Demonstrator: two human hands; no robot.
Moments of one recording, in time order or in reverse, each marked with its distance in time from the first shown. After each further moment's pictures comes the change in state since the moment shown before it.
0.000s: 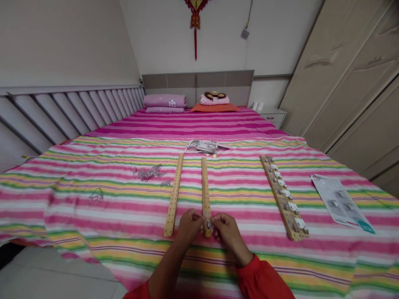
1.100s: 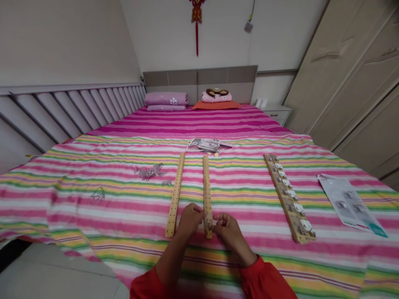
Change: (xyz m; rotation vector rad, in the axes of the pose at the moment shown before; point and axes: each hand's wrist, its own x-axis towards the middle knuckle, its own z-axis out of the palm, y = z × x) left_hand 0.019 0.008 -0.003 0.152 0.018 0.001; right_hand 0.009 0.013 -0.002 0.015 0.050 0.017
